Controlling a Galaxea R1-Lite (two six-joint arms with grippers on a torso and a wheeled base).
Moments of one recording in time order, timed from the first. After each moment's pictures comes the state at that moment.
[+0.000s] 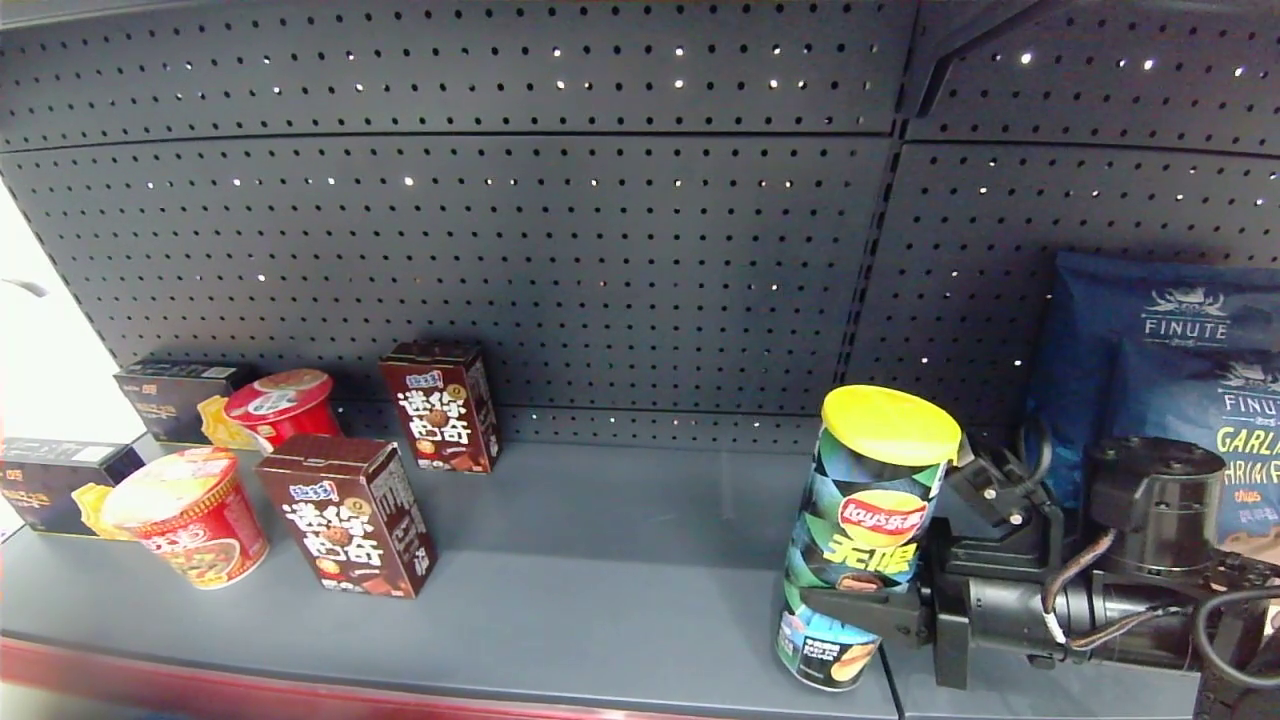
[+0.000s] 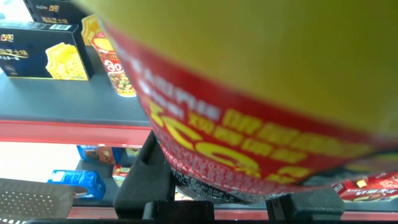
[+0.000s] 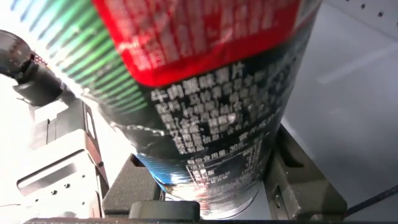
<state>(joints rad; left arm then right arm) -0.29 0.19 -0.44 0.31 0.21 -0.13 0.47 1.67 -0.41 -0.97 0.70 -0.02</state>
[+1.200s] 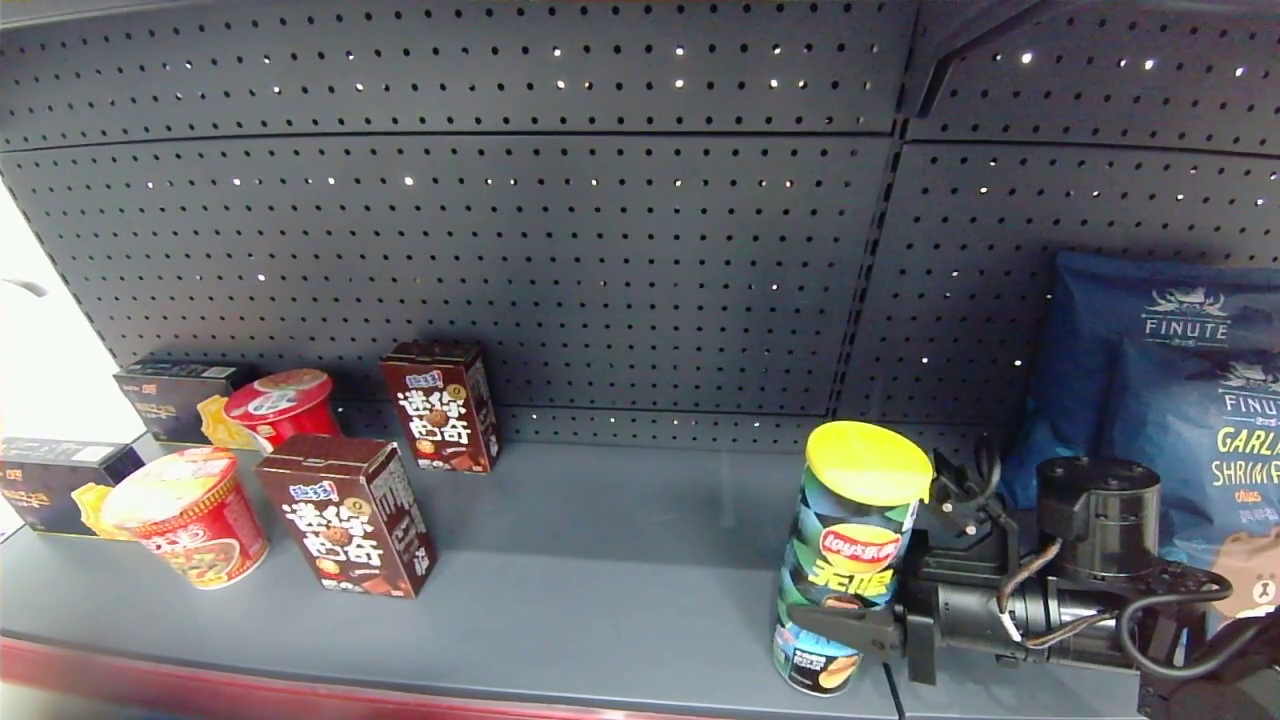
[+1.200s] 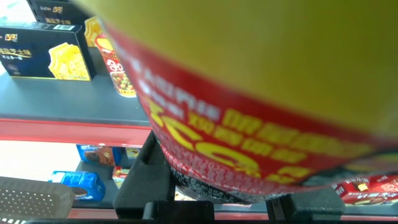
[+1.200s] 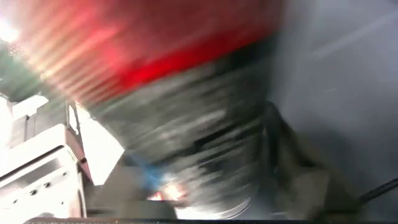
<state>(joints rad) -0.29 0.16 -0.43 0.31 0.21 -0.13 0.44 1.80 -0.39 -1.08 0.70 -0.03</state>
